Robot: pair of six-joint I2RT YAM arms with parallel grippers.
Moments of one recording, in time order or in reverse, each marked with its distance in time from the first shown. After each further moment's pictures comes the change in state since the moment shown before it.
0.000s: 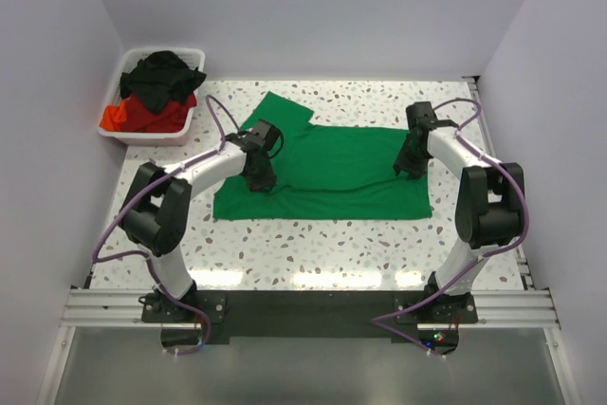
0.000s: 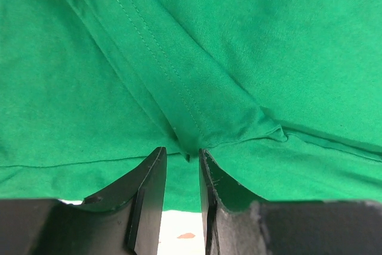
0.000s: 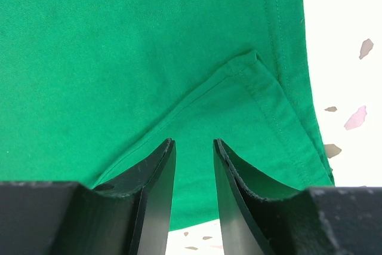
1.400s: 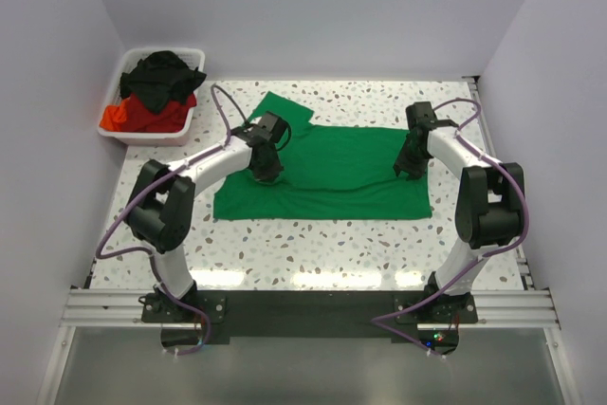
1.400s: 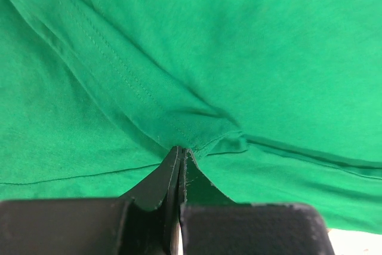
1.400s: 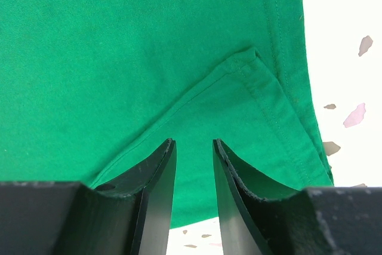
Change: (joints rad) left arm -0.025 0.046 0.084 0.016 -0.037 -0.007; right arm 0.000 0.000 0.002 -0.010 -0.001 -0.001
